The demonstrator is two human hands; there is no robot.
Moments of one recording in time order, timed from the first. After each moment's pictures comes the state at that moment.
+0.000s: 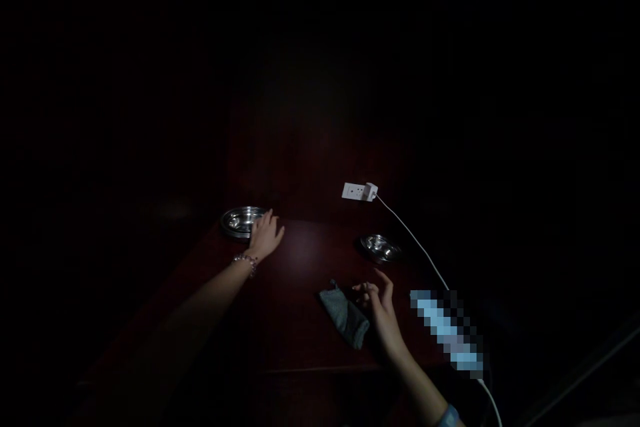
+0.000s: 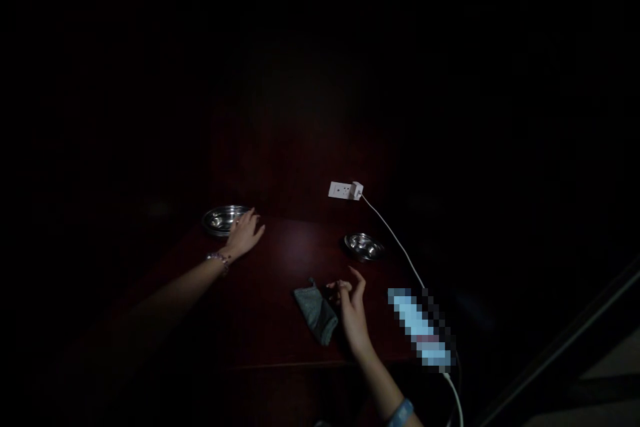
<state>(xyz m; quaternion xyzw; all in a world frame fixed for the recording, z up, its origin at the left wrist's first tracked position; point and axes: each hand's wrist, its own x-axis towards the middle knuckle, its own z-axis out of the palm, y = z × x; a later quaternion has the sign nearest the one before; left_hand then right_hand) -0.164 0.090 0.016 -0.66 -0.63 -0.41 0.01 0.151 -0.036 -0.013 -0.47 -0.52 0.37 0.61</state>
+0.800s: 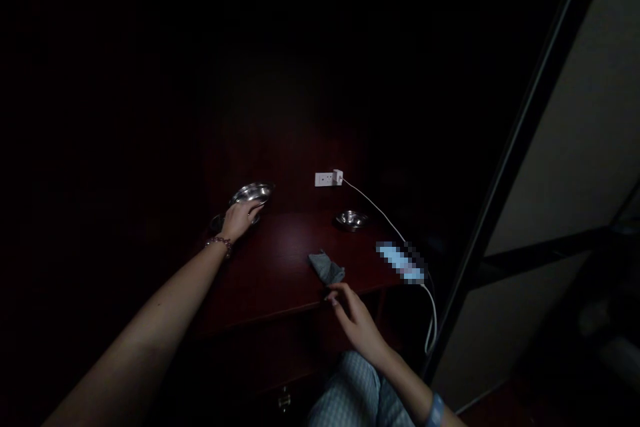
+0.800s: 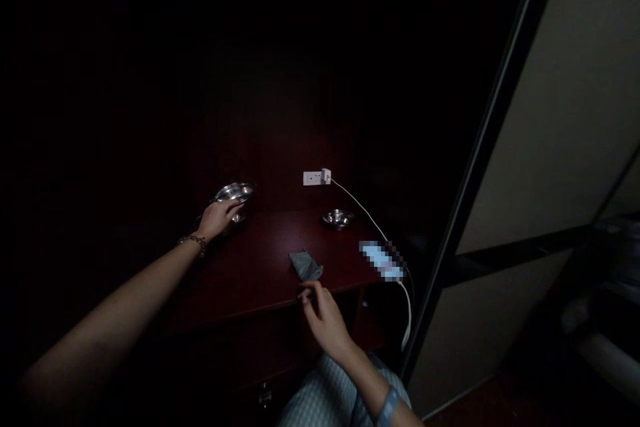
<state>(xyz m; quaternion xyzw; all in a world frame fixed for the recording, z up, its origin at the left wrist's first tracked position) -0.205 0.044 0.087 -0.75 -0.53 -0.38 0.13 0.123 -0.184 -0.007 -0.47 -0.69 0.28 0.48</state>
